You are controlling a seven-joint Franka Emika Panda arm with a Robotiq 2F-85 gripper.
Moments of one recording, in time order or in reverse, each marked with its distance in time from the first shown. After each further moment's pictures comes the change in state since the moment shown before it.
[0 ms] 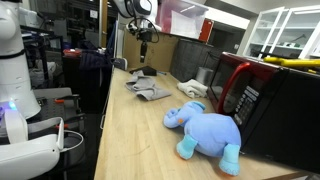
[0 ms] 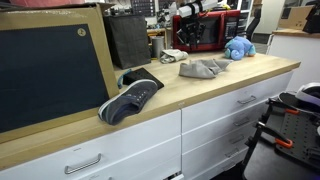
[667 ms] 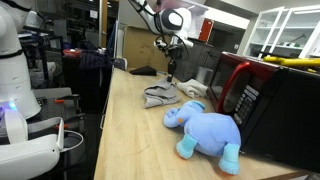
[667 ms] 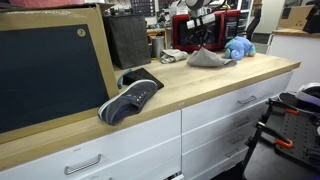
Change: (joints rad) arm -0.156 0.319 -0.187 0.317 0.032 0.004 0.006
